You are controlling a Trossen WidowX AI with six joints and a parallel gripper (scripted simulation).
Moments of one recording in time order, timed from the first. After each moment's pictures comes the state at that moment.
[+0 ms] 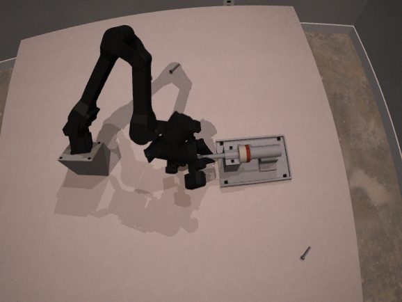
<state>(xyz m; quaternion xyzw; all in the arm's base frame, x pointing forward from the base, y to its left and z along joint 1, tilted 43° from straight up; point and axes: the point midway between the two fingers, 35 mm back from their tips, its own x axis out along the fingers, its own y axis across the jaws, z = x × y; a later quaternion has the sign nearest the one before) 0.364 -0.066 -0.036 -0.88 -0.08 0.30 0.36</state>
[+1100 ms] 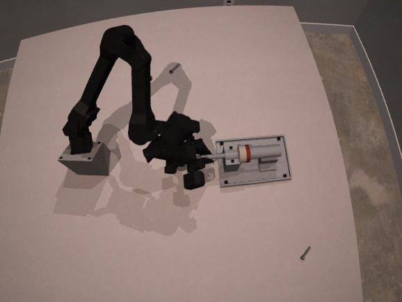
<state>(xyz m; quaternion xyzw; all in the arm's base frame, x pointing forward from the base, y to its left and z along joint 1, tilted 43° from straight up) 0.361 -0.066 -0.036 -0.88 -0.08 0.30 0.36</state>
